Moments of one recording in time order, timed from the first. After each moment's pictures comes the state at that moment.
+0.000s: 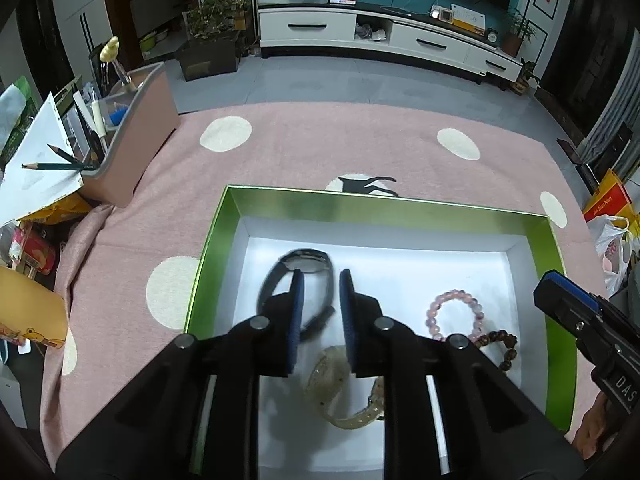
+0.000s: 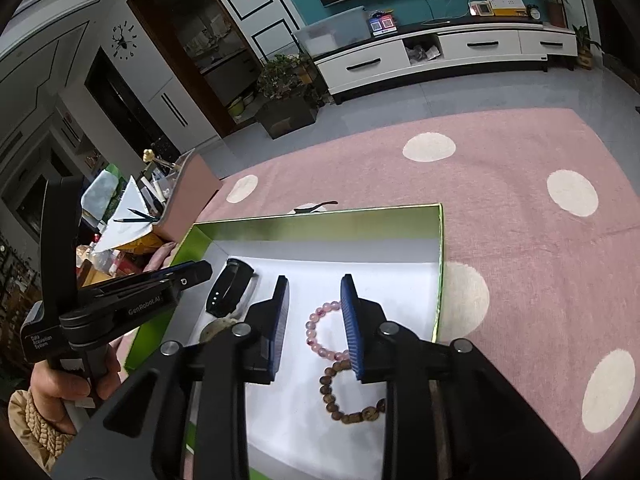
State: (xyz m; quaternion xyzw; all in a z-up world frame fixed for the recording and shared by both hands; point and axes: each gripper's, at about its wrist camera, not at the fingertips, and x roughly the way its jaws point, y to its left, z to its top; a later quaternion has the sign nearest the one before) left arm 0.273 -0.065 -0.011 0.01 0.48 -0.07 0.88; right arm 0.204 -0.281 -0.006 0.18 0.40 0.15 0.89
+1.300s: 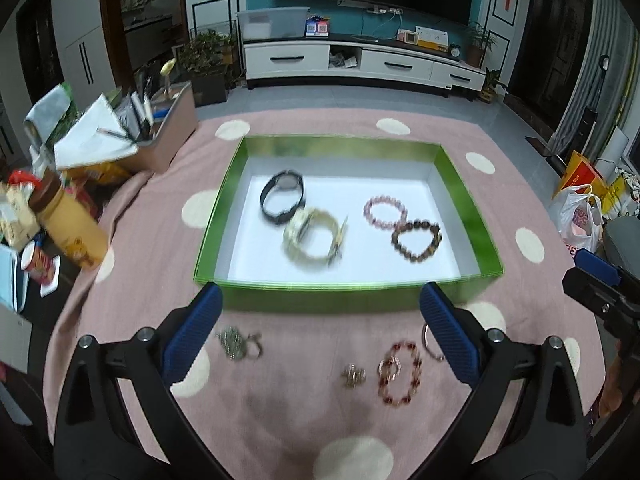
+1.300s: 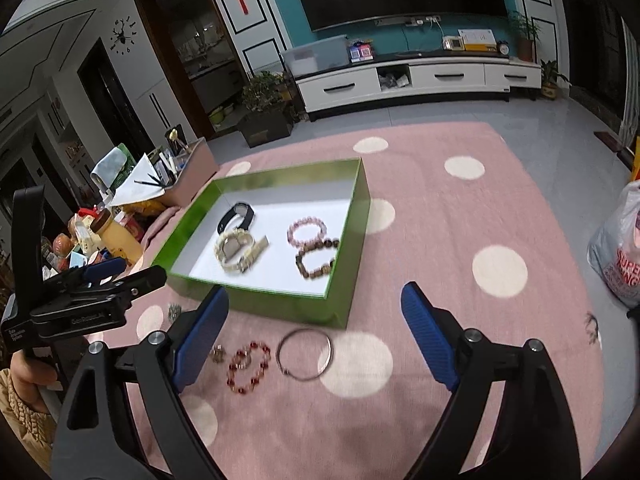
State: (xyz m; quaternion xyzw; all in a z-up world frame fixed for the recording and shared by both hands) left arm 0.089 -0.053 0.030 0.02 0.42 -0.10 0.90; right arm 0.030 -0.302 0.036 0.12 0.37 0.09 0.91
